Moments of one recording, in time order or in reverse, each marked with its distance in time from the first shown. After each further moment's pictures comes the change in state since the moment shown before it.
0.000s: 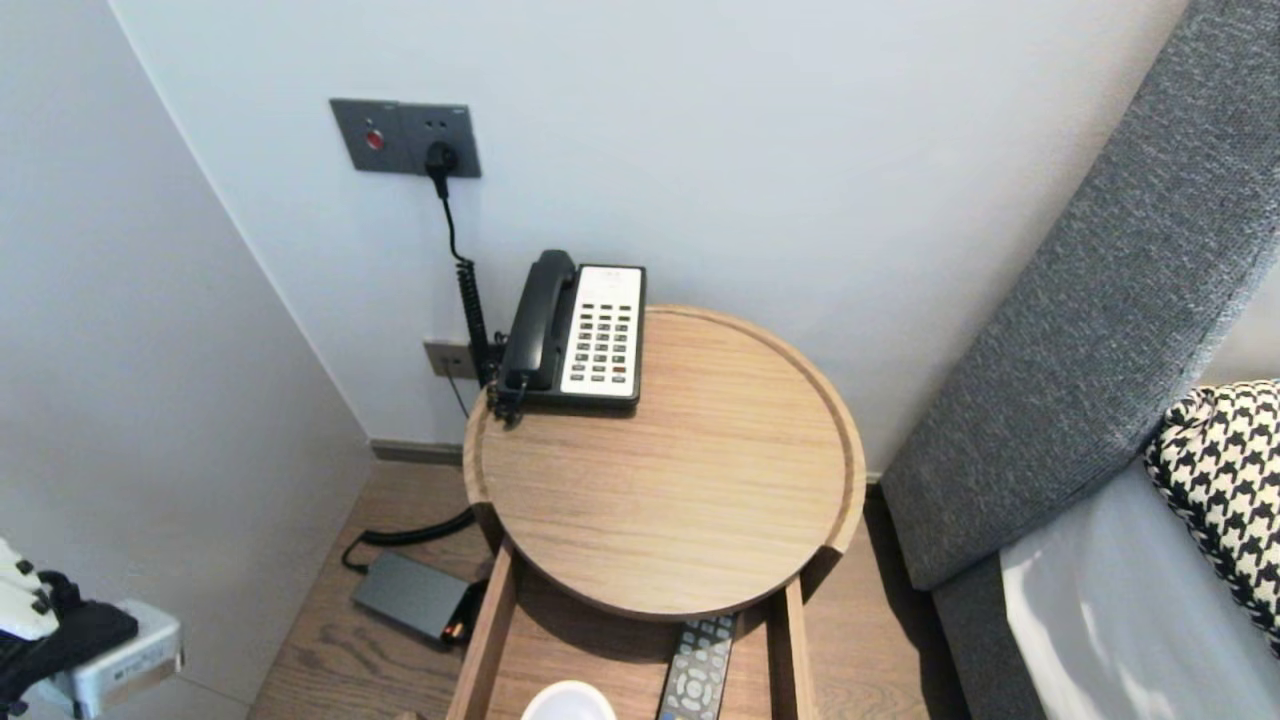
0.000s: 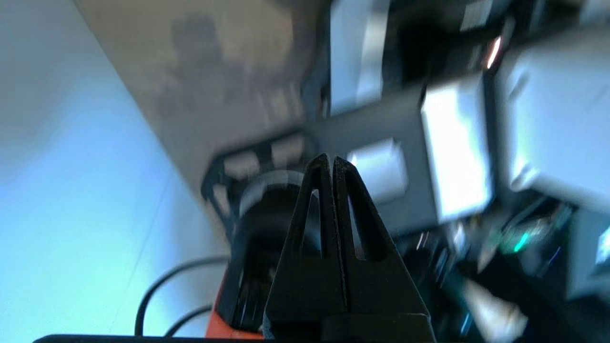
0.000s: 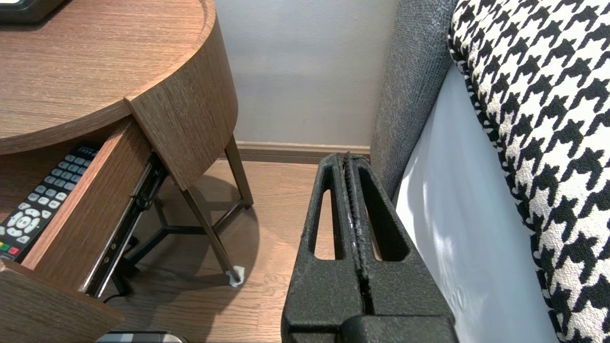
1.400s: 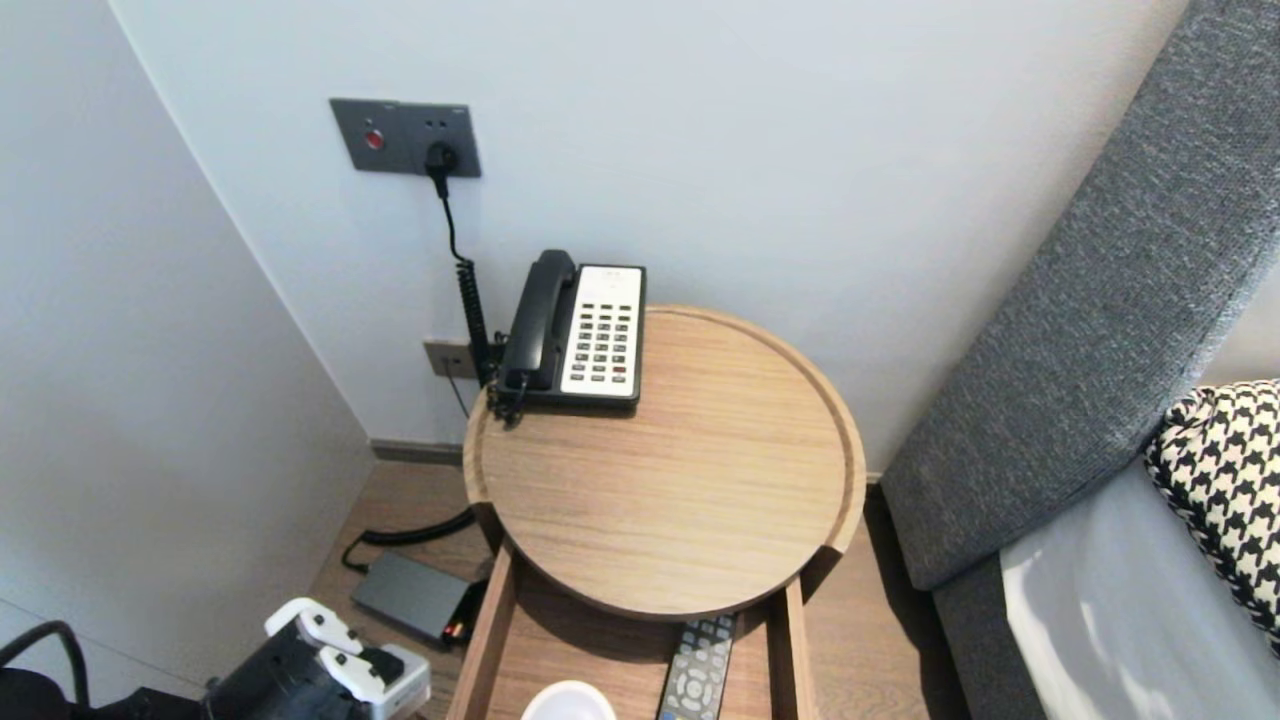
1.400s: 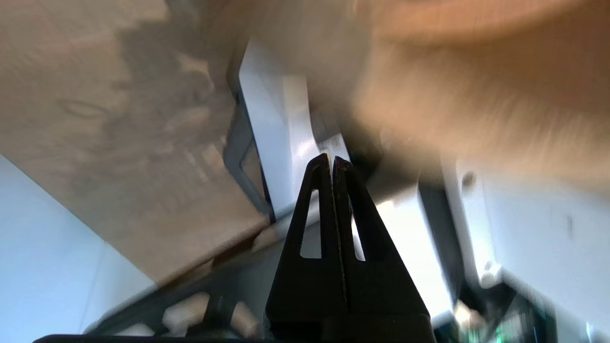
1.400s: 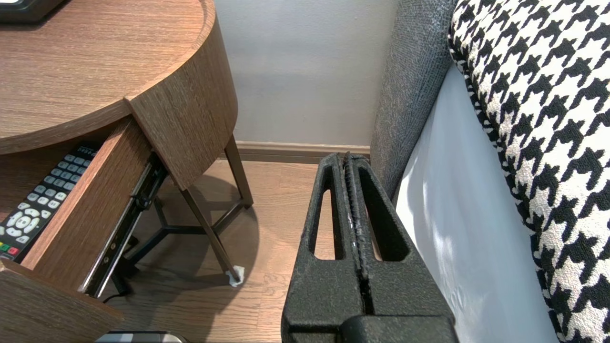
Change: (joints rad) left arm -0.184 0.411 0.399 -0.902 -0.117 -0.127; right arm 0.000 0.000 0.000 0.000 -0.001 0.000
